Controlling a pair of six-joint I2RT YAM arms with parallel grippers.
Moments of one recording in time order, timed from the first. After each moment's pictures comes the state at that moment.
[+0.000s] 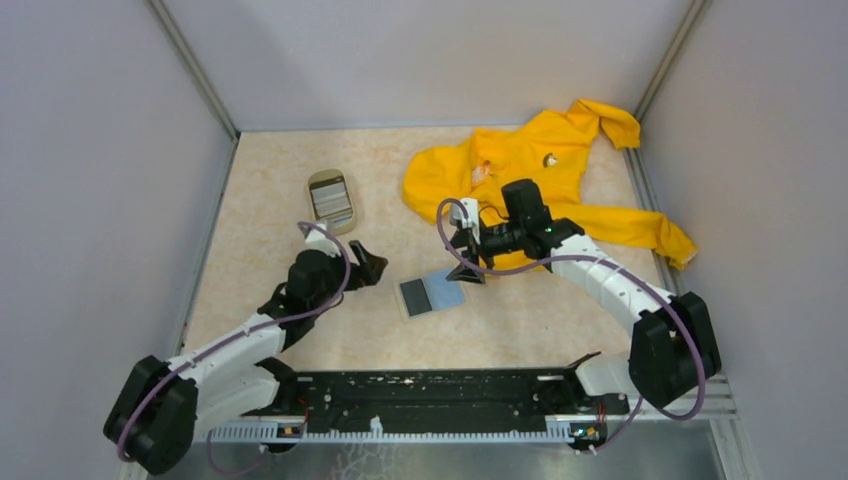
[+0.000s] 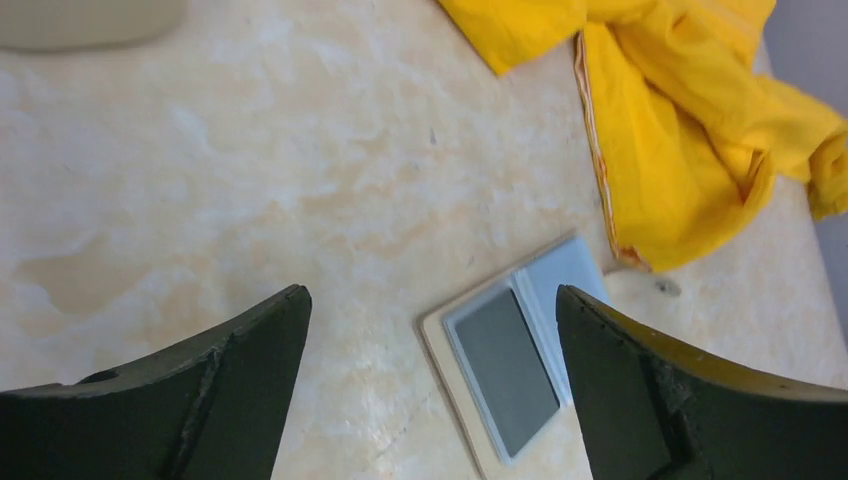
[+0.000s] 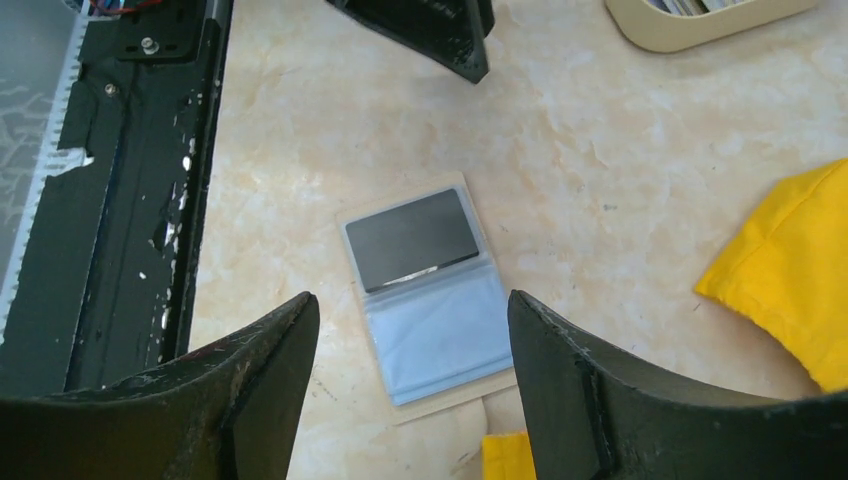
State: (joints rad) left arm -0.64 0.99 0.29 0.30 -0.15 -0.65; right arm 0.48 1.31 0.91 -0.35 -0.94 -0.64
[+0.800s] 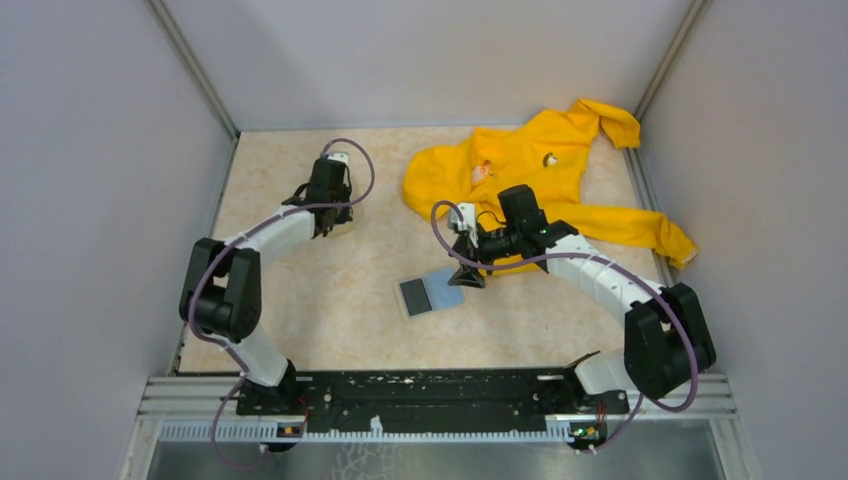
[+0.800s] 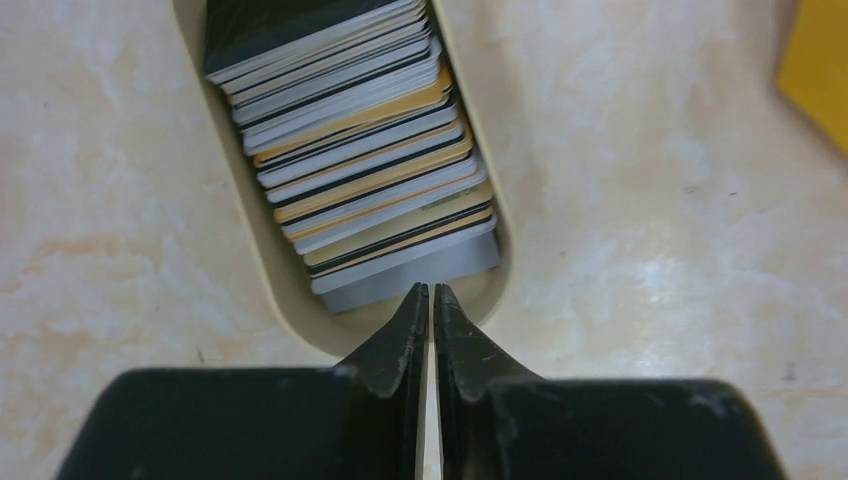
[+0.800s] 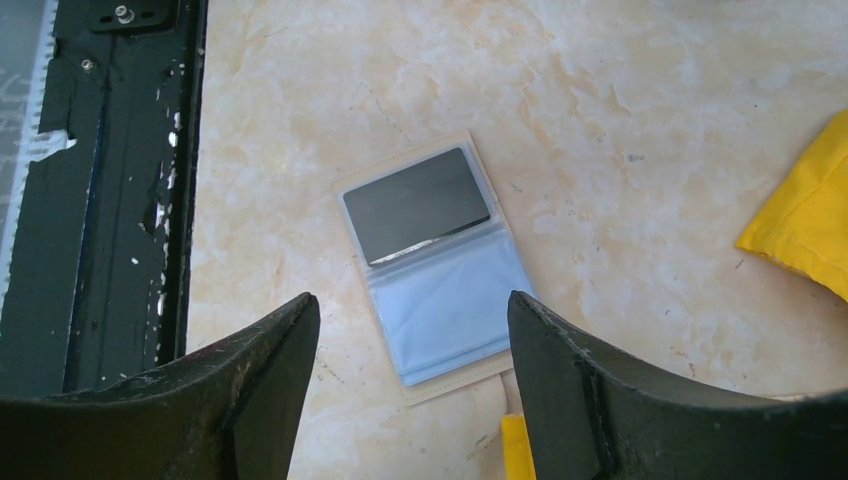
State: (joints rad) left arm -0.31 1.69 1.09 -0.15 -0.26 -0.15; right arm 0.48 1.36 0.90 -0.34 -0.90 -0.62
